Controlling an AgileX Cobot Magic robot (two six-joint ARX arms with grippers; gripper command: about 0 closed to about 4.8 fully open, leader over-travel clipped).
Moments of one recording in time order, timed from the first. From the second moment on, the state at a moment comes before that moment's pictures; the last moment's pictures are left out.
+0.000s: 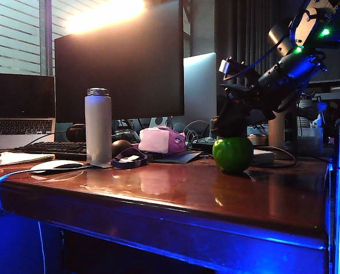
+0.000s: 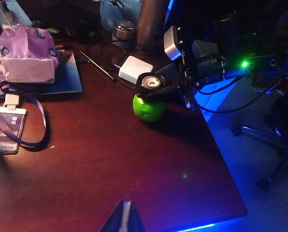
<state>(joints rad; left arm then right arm) -0.11 1.12 1.33 -0.72 0.69 0.14 0.18 1.88 1.36 -0.13 -0.49 -0.34</state>
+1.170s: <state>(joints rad) -0.11 1.12 1.33 -0.72 0.69 0.14 0.18 1.89 1.35 -0.20 -0.49 -0.37</state>
